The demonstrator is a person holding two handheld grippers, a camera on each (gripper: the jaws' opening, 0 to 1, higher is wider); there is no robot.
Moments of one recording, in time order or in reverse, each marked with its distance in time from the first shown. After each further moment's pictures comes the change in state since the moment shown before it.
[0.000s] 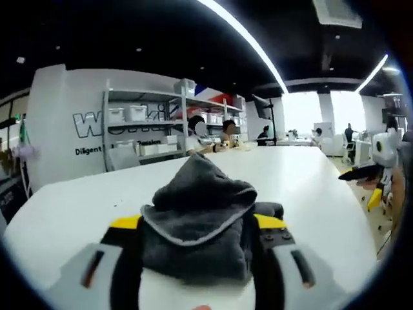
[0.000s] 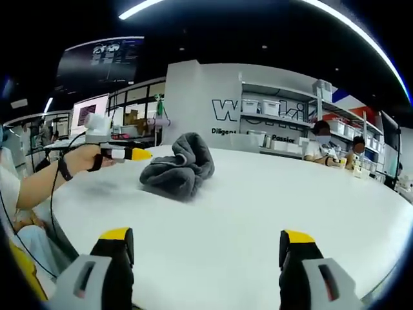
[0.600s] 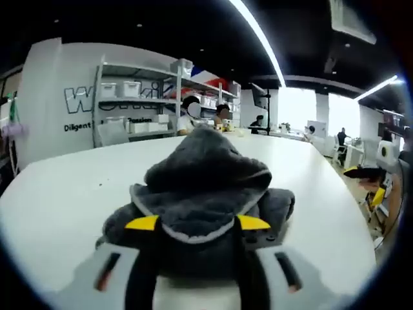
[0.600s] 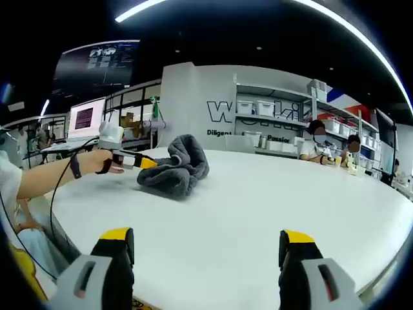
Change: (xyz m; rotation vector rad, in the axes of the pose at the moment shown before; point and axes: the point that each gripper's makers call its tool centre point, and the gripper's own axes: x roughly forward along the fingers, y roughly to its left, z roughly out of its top) left arm 0.023 0.001 -0.031 -0.074 0.133 -0.071; right arm -0.012 -0.009 -0.003 0.024 -0.009 -0.027
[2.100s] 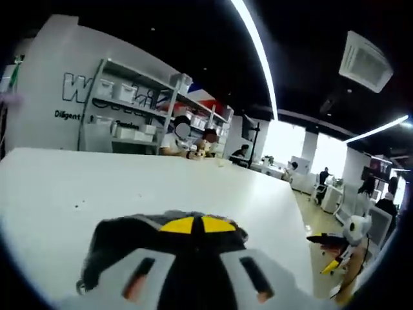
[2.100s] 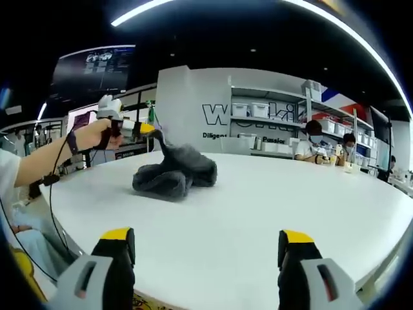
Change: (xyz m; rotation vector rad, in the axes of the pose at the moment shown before) left arm -0.017 -0.038 0.118 -0.200 -0.126 -0.140; right arm -0.016 -0.012 -0.002 0.020 -0.022 -0.029
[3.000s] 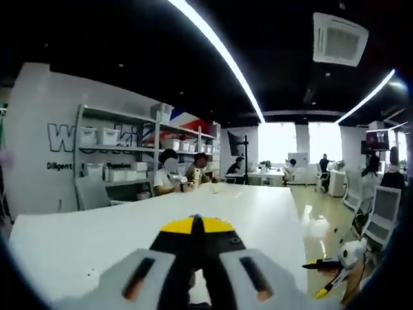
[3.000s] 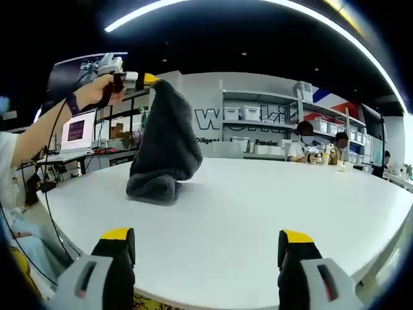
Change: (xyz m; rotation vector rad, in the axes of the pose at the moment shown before) left arm 0.006 -0.094 0.149 0.242 -0.131 -0.011; right arm -0.017 -0.016 0.003 0.030 -0.035 -0.040
